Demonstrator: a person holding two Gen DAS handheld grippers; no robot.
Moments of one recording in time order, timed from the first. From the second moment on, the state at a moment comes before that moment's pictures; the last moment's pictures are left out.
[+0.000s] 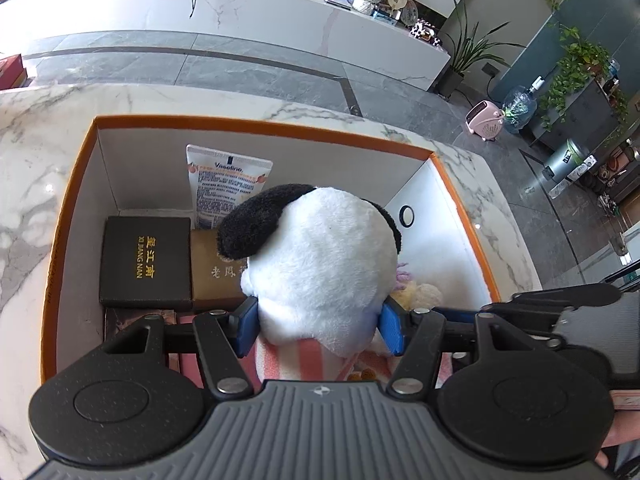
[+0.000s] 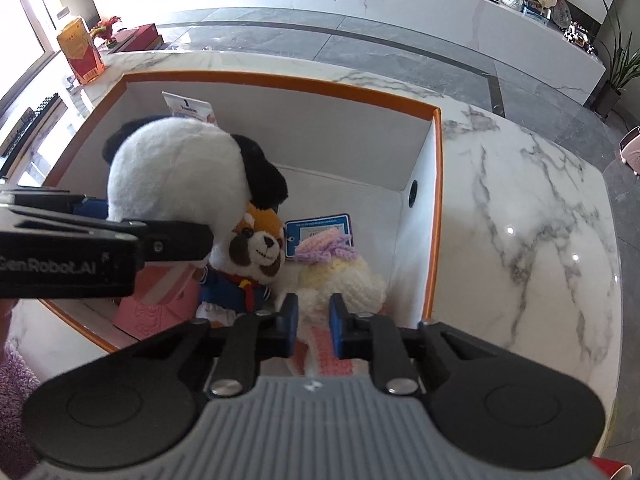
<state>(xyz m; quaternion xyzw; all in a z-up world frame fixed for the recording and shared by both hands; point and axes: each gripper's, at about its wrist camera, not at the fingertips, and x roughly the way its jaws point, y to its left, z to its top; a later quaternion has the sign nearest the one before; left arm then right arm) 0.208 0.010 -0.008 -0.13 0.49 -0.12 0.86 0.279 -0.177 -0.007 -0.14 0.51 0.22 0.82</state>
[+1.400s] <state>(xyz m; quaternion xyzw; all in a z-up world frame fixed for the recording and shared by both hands) 0.253 -0.094 -0.037 0.27 0.42 -0.26 0.83 0.299 -0.208 0.017 -0.15 0.46 0.21 0.85</state>
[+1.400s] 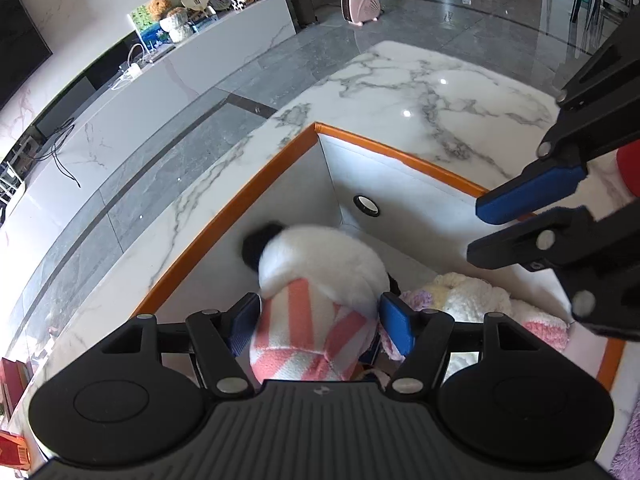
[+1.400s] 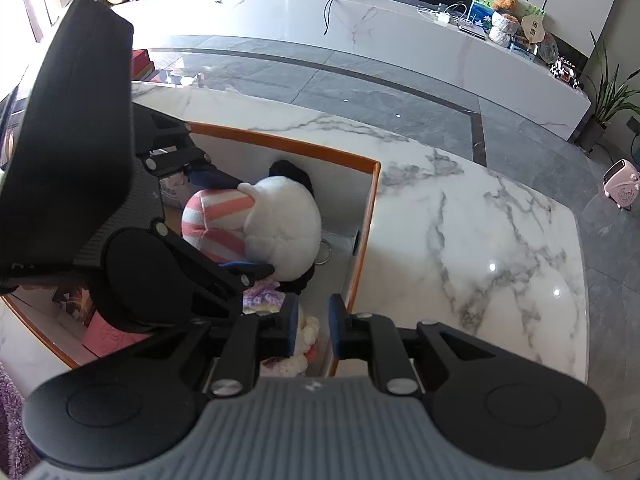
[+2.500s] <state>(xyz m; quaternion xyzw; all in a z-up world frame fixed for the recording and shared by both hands) 0.268 -0.058 -0.051 0.10 0.50 -0.13 0.85 0.294 -0.202 0.011 -0.15 0.46 0.22 0.85</state>
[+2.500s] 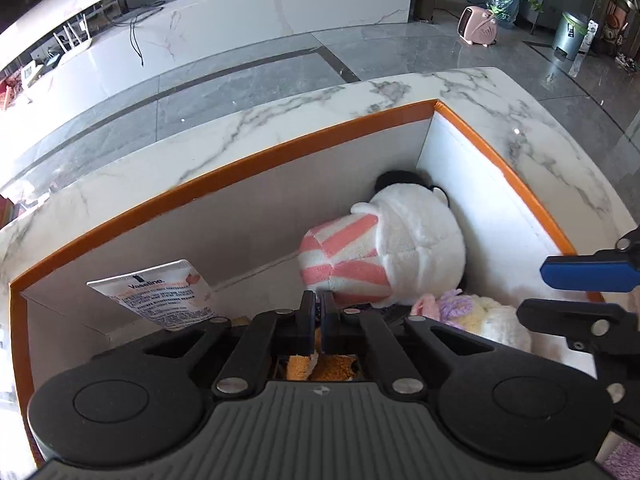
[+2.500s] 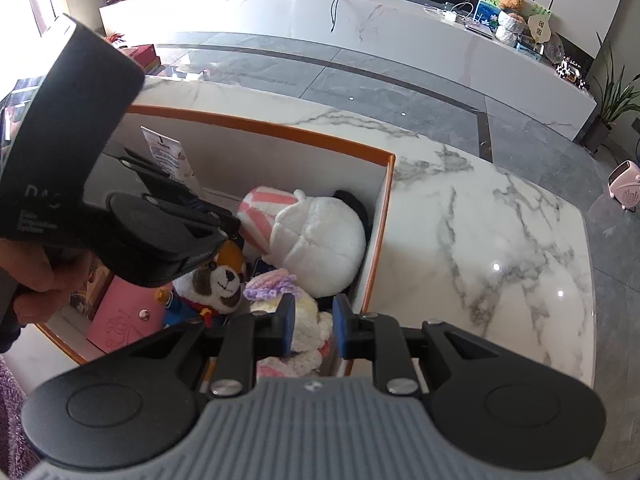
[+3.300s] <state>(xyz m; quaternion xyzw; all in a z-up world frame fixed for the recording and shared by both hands) 0.116 -0.045 0.061 0.07 0.38 -0.19 0.90 0.192 -0.237 0.064 -0.07 0.38 0.25 0.89</state>
